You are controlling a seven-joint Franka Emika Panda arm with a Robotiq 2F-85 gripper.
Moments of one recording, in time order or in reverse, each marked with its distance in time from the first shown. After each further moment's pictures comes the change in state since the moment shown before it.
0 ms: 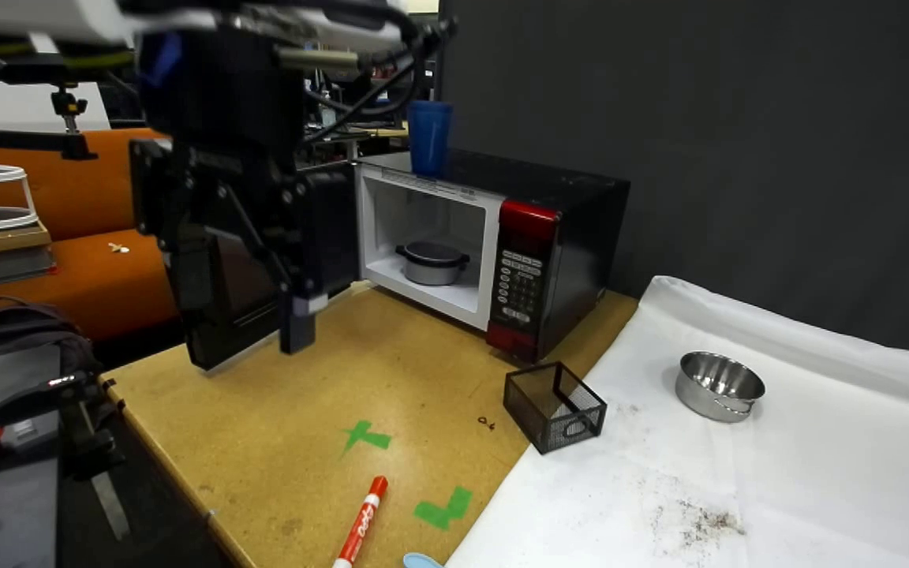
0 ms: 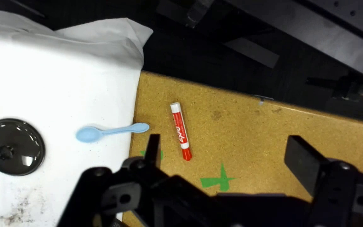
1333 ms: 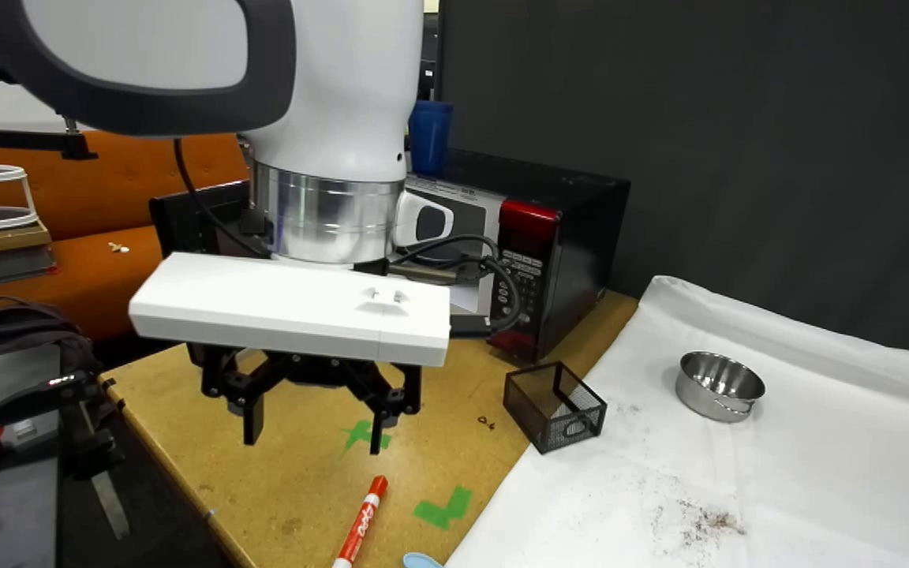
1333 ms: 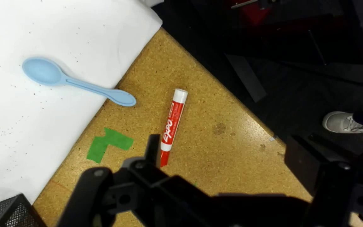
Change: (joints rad) arm -0.043 0.476 0.057 0.118 0.236 0.325 -0.700
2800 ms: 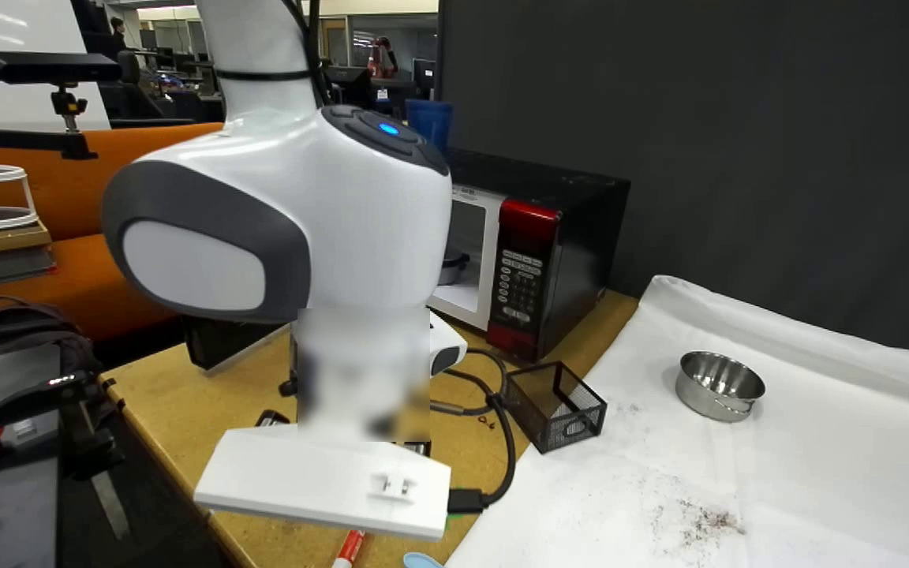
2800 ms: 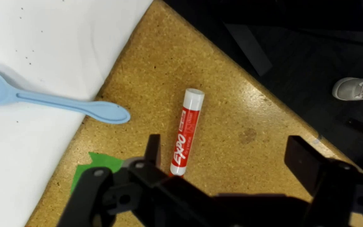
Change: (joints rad) arm -0.214 0.373 0.232 0.147 0.395 0.205 -0.301
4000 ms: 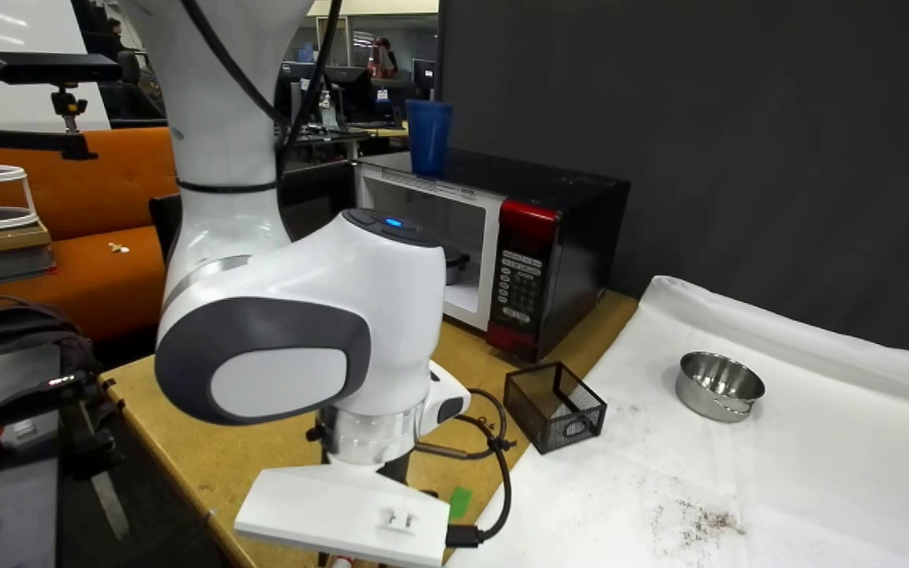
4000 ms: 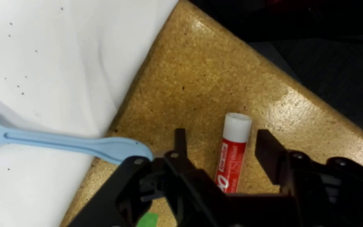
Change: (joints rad) arm 0.022 0.226 -0.066 0.119 -0.567 0.136 0.596
